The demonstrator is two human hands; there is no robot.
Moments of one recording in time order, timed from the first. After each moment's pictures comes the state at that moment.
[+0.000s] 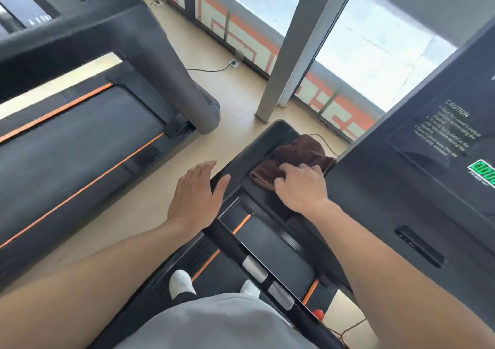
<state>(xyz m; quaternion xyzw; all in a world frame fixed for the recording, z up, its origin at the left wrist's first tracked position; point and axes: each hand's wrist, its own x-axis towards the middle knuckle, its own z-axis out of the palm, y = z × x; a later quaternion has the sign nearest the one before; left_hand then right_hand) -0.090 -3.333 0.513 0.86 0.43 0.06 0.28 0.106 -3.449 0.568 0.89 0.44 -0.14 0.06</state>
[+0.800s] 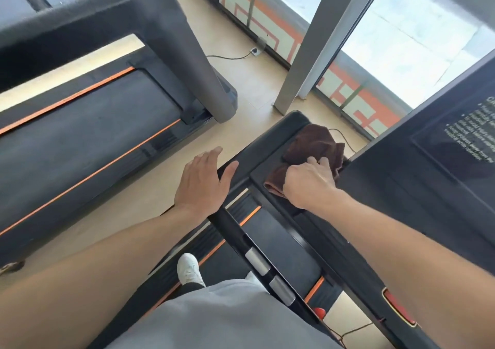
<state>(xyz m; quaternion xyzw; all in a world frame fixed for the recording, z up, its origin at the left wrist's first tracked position) -0.087 -3.334 0.510 0.84 0.46 0.06 0.27 0.099 -3.440 0.579 0.80 0.53 -0.13 0.25</state>
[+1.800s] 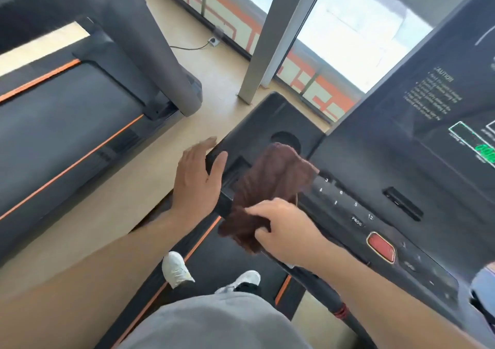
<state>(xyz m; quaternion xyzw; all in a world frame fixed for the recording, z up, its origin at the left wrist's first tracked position) -0.117 -3.357 0.523 0.77 0.39 0.21 0.46 -0.015 -3.527 0.592 0.81 0.50 -0.31 -0.05</state>
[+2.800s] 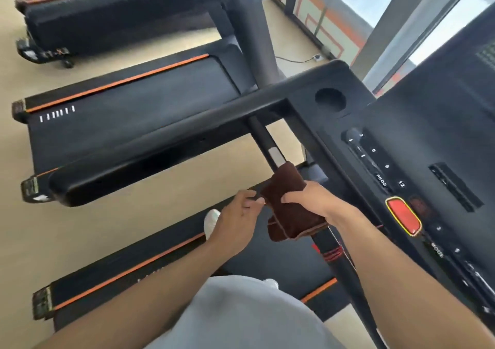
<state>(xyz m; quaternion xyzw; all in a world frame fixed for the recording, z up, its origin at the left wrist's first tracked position) -0.191 -3.640 0.518 0.56 0.59 0.11 0.57 0.022 -3.641 0.510 0.77 0.34 -0.52 -0.11</state>
